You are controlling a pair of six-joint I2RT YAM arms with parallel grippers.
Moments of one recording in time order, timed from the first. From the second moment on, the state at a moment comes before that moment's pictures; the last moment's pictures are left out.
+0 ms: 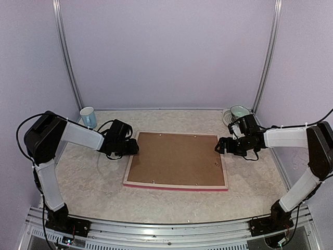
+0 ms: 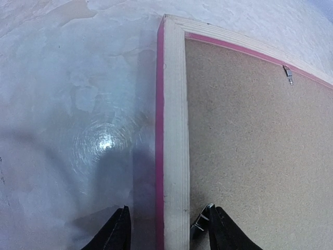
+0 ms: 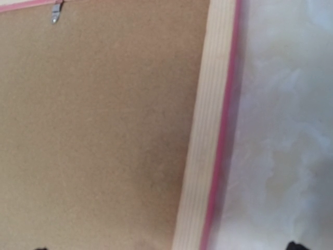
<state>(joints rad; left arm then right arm) -0.54 1.90 1.00 0.06 -0.10 -0.53 0.33 1.55 0.84 -0.18 -0.16 0.36</state>
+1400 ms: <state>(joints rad) -0.52 1.90 0.98 0.12 -0.04 -0.55 0.33 1.55 0.84 -0.18 -0.16 0.36</state>
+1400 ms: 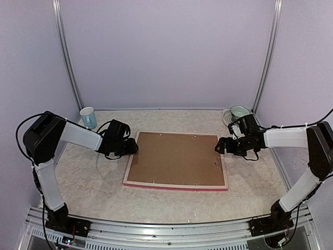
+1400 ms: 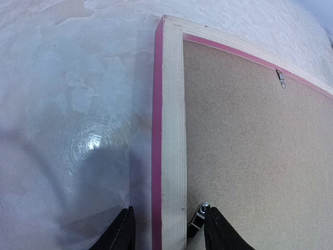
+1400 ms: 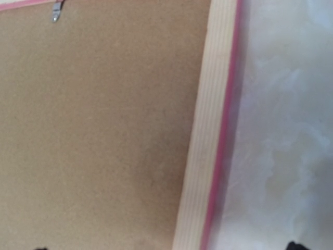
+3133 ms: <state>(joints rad) -0.62 1.92 1.07 -0.04 -0.27 -0.49 0.34 1.57 0.83 -0.18 -0.18 0.36</state>
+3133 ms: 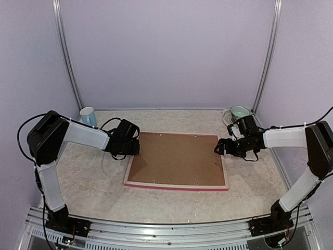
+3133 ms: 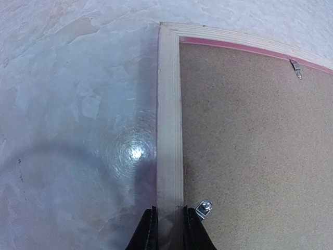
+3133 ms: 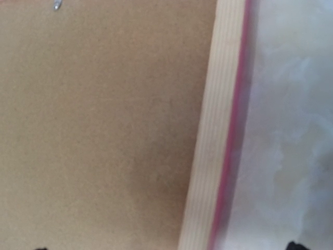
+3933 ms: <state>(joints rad) -0.60 1.86 1.07 -0.11 -0.20 -0.49 0.34 1.58 0.83 -0.18 -0.19 0.36</state>
